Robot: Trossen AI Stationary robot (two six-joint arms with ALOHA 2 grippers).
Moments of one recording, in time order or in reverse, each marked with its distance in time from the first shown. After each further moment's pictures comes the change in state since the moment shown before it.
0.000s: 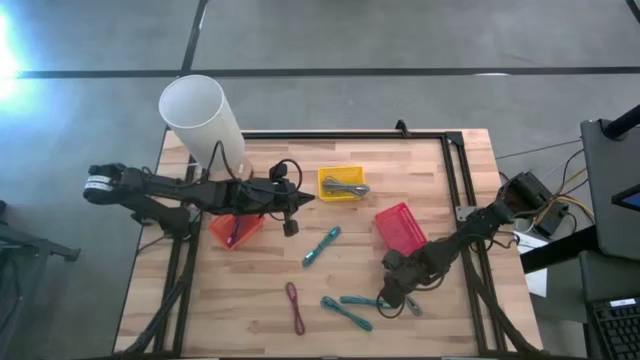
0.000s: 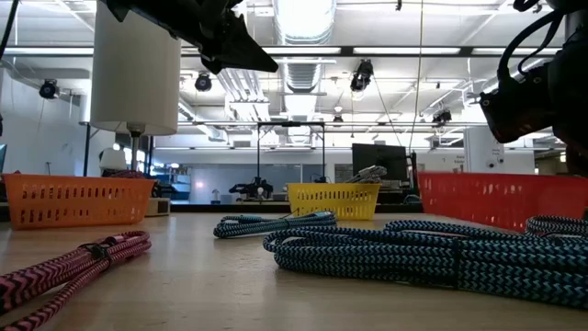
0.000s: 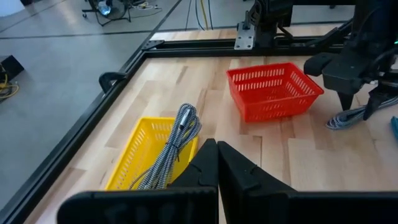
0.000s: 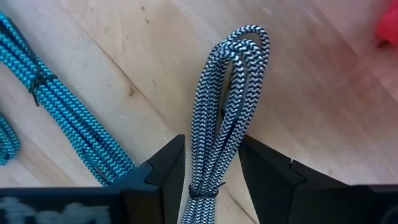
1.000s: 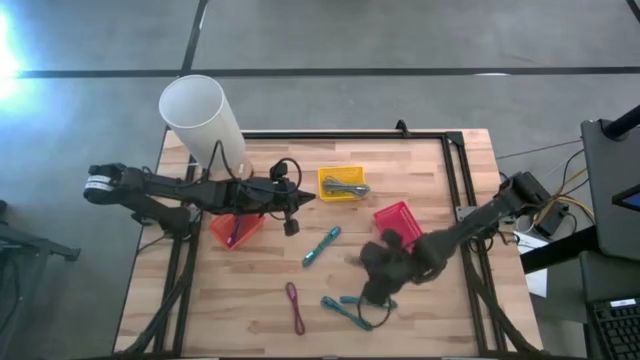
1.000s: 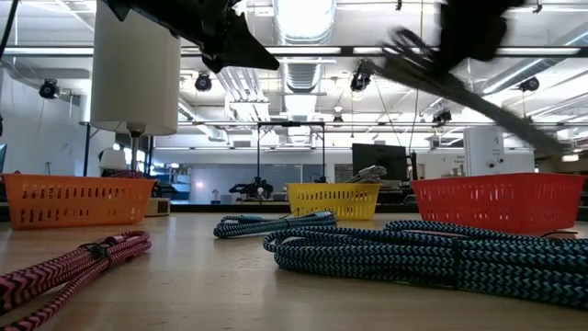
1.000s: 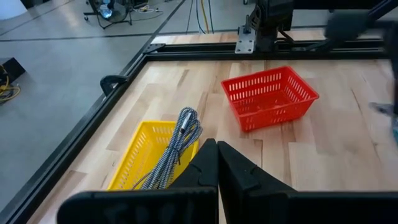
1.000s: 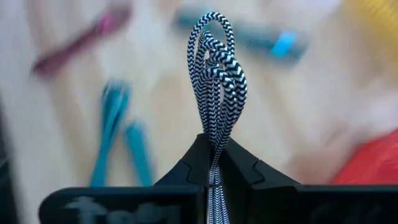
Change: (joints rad) left arm 0.002 0.000 0.002 0.014 0.000 0.000; right arm -0.048 -0.001 0.450 -0.274 0.363 -0.491
